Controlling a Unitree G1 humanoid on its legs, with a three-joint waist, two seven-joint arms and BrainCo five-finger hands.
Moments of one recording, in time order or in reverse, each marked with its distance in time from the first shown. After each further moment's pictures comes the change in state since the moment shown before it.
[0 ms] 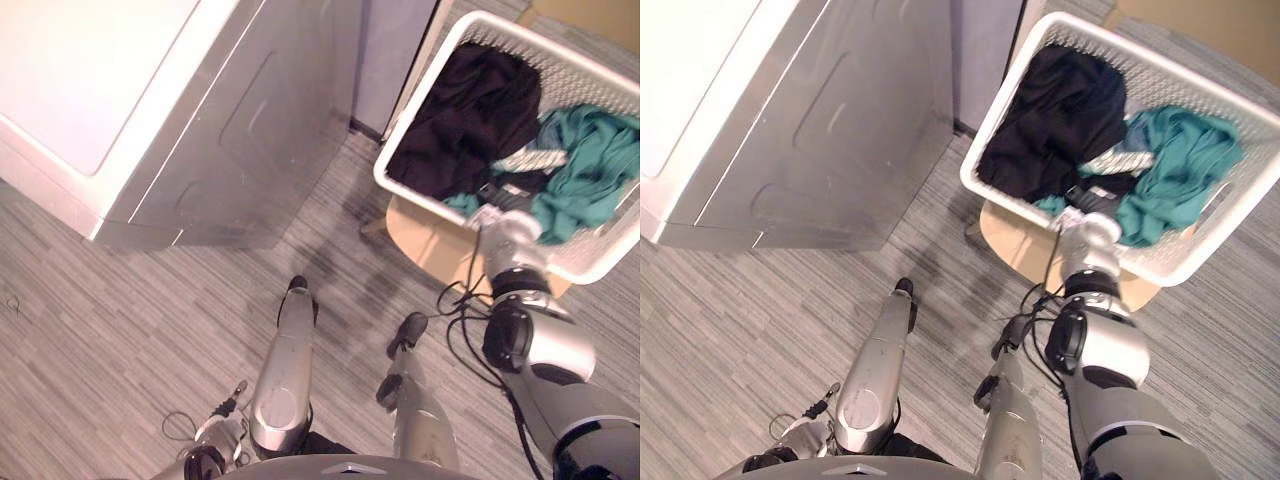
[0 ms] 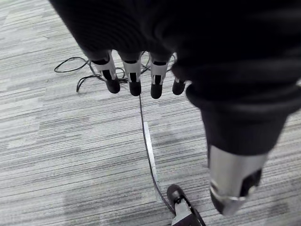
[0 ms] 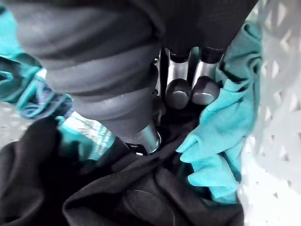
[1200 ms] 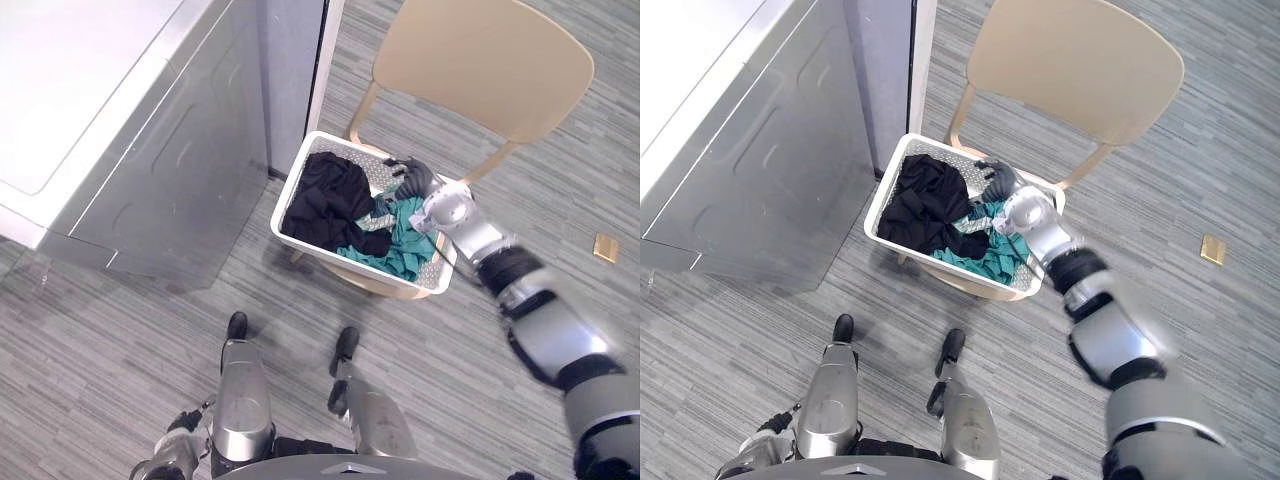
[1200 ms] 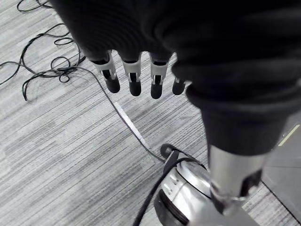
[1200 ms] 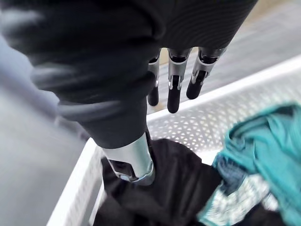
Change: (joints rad) left arm 0.156 0.150 -0.216 -0.157 0.045 0.038 -0.002; right arm -0.233 -0.395 1.527 -0.422 -0.182 0.006 0.227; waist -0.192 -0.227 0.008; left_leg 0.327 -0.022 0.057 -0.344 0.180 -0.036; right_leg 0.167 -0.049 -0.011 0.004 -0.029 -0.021
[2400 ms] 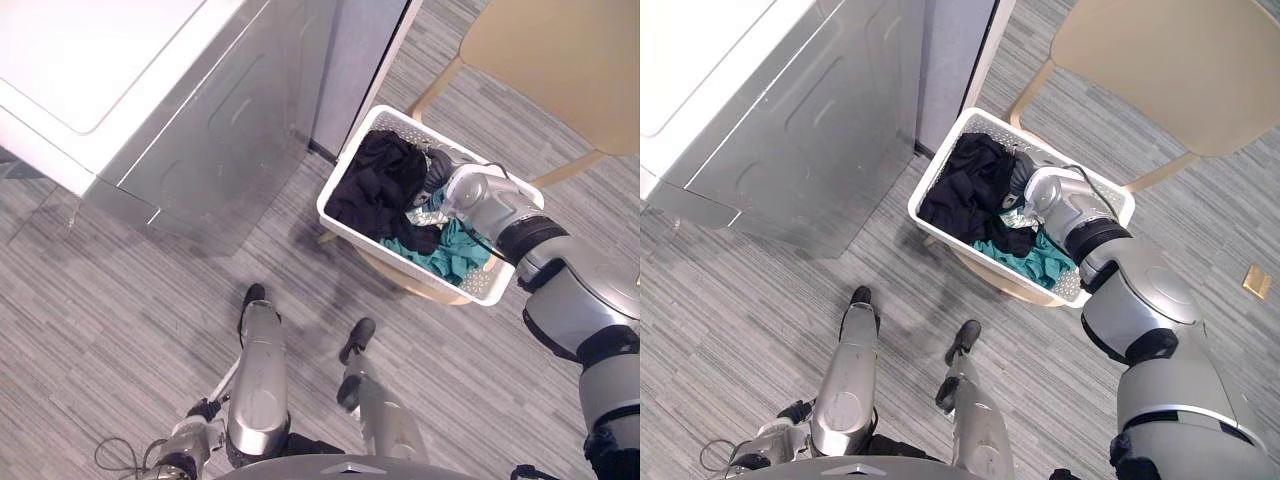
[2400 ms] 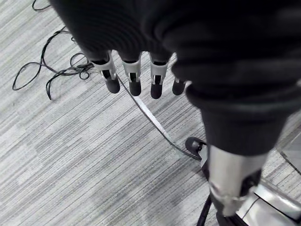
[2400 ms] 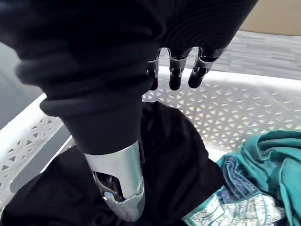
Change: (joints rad) left arm -0.081 -0.017 -0.155 0.044 0.009 0.001 -0.018; right arm -0.058 0.079 -0.058 0.301 -0.115 0.029 -0.005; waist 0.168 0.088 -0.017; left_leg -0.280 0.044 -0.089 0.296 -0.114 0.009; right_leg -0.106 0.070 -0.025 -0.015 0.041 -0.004
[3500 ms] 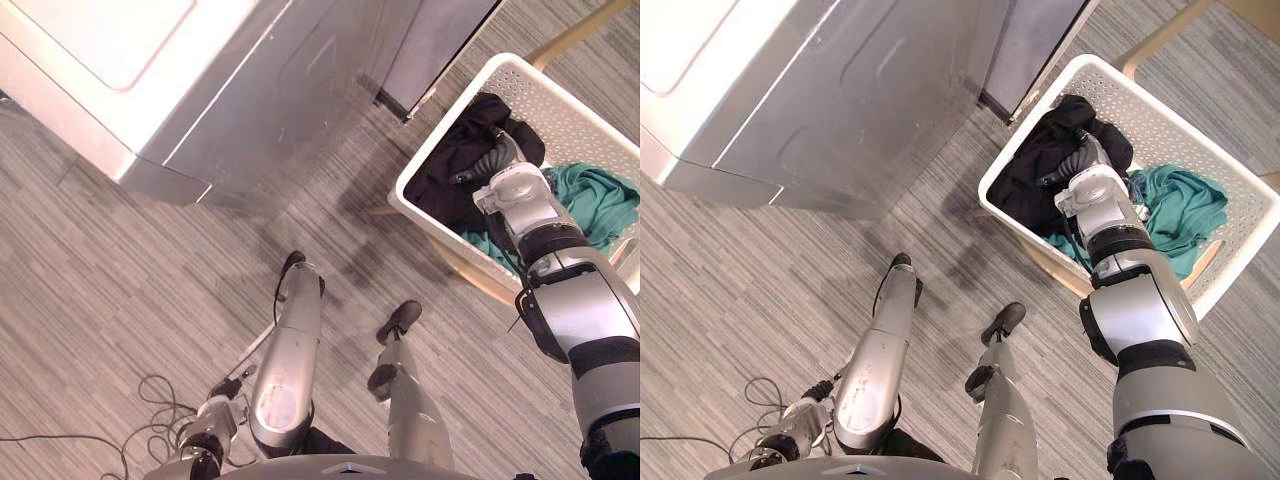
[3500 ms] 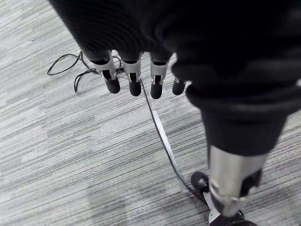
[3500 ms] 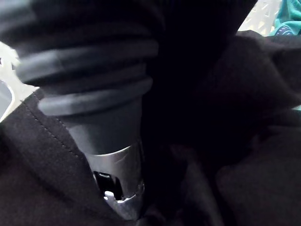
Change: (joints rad) left arm -0.079 -0.122 0.143 -0.003 -0.031 -0.010 0.023; right arm 0.068 -0.001 -0.532 0.158 0.020 0.011 -0.114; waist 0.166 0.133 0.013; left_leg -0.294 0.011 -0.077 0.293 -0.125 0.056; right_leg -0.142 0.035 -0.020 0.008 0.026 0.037
